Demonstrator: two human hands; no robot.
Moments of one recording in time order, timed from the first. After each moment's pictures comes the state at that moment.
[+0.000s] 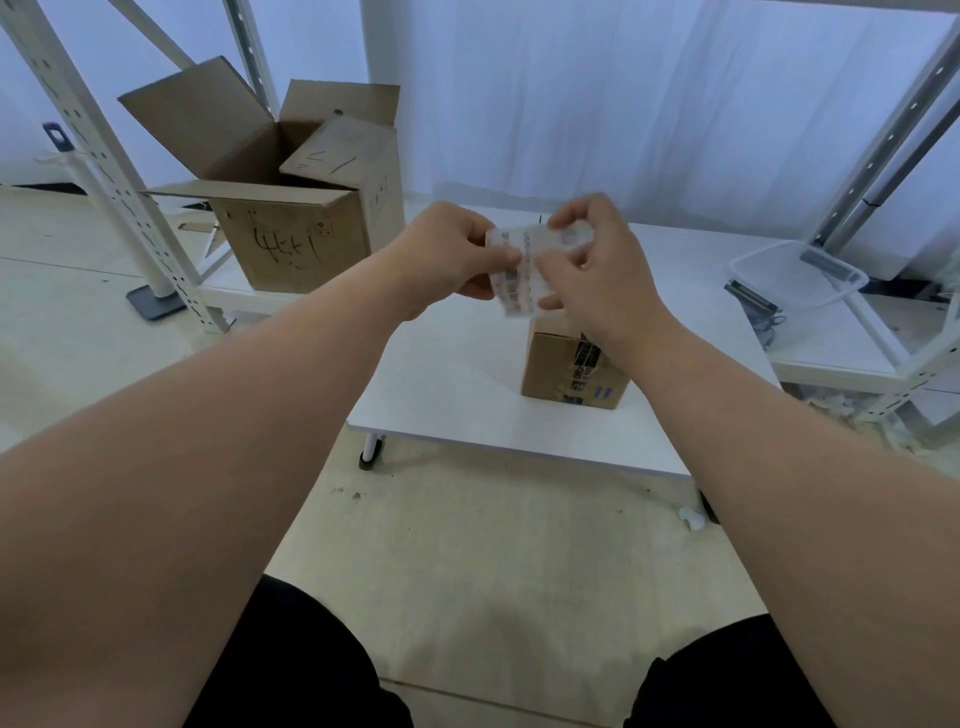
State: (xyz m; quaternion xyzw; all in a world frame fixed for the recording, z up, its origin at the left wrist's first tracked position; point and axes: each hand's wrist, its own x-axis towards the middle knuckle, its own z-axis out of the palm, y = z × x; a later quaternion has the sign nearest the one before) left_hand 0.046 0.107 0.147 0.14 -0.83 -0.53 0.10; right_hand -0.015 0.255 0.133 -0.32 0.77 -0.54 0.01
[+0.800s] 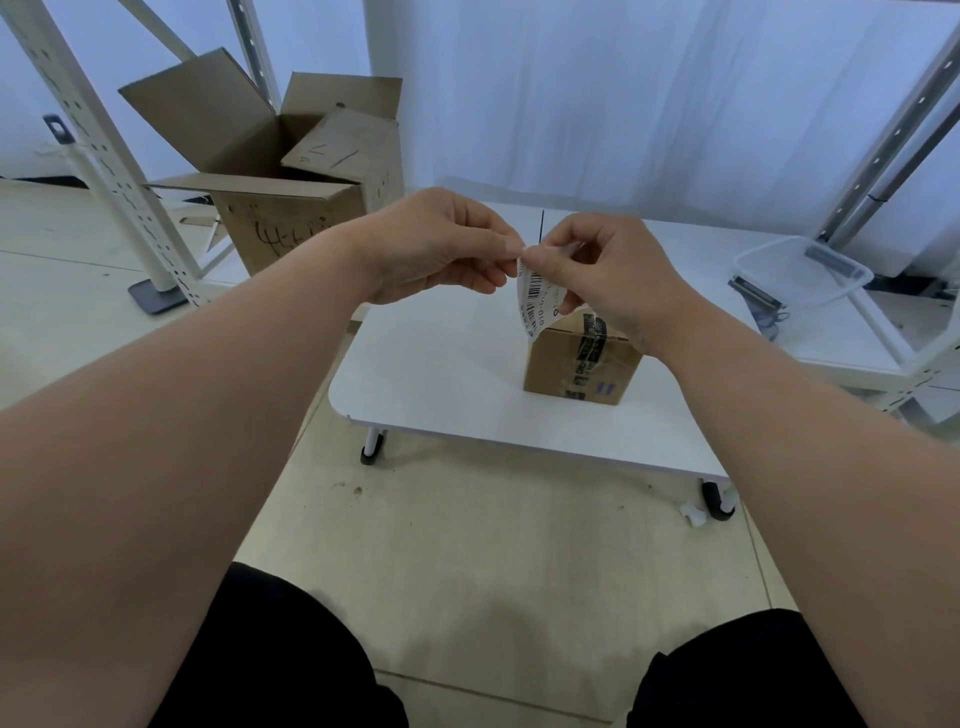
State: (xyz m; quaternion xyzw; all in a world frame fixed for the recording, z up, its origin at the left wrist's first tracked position) left_hand 0.064 0.096 0.165 0.05 -0.80 -0.60 0.00; right_hand -0.017 0.266 0.144 -0.37 0.78 -0.51 0.08
